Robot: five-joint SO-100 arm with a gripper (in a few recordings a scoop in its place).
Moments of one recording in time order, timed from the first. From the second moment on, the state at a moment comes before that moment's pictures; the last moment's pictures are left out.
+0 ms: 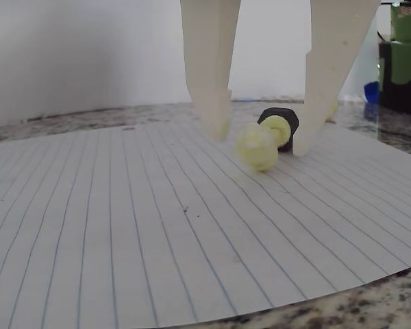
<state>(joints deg) 10.7 96.5 123.8 51.2 -26.3</state>
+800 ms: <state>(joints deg) 10.5 92.1 122.5 49.0 -25.7</state>
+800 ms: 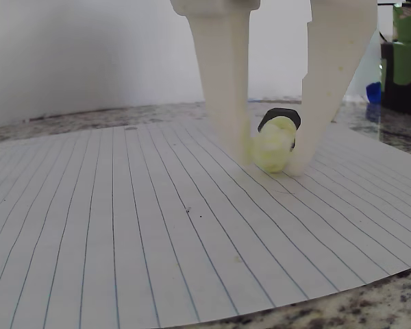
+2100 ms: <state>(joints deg) -27.2 118.2 123.0 59.1 -41.7</state>
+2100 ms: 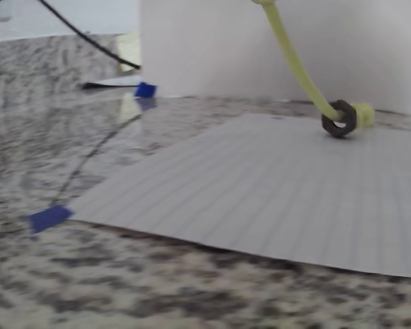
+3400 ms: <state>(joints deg) -12.3 127.2 136.1 71.1 -18.0</state>
